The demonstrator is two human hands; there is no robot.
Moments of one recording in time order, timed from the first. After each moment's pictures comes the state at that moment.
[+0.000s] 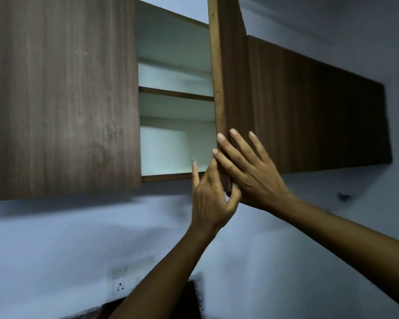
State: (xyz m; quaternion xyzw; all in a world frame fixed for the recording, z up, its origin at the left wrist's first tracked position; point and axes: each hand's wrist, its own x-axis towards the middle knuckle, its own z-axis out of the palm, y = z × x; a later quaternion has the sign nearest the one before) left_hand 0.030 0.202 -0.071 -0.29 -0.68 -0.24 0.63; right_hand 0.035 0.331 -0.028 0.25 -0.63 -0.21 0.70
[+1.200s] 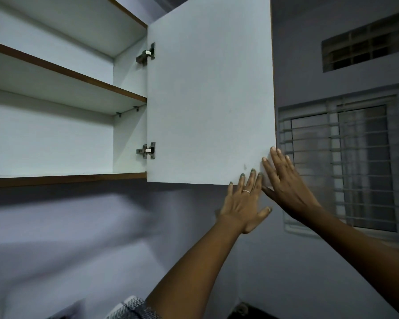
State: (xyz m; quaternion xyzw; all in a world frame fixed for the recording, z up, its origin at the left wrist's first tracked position) left_hand 0.023 0.494 -0.077 -0.50 -0.80 -0.10 0.30; right_hand 0.101 0.622 -0.055 -0.07 -0.84 -0.25 0.47
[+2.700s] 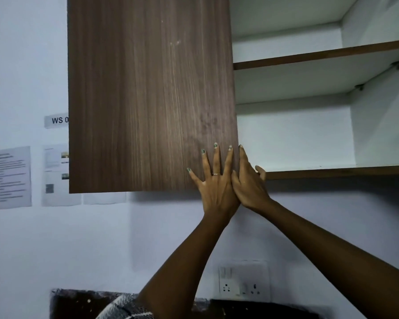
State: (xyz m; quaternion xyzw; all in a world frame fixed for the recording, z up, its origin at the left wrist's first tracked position) left_hand -0.088 0.007 -0.057 0.13 -0.83 0.07 0.54; right_hand -0.127 0.086 -0.041 0.38 -0.75 0.40 0.38
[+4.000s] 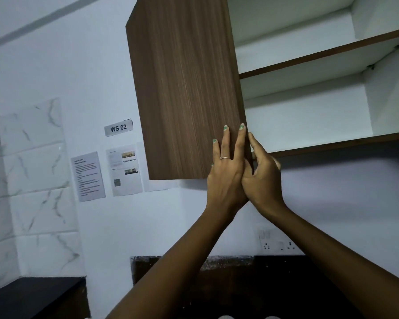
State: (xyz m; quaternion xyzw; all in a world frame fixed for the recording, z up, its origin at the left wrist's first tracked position) left_hand 0.161 0.038 -0.047 -0.02 -0.84 -0.03 0.53; right_hand 0.122 0.104 -0.059 0.37 -0.58 0.61 0.39
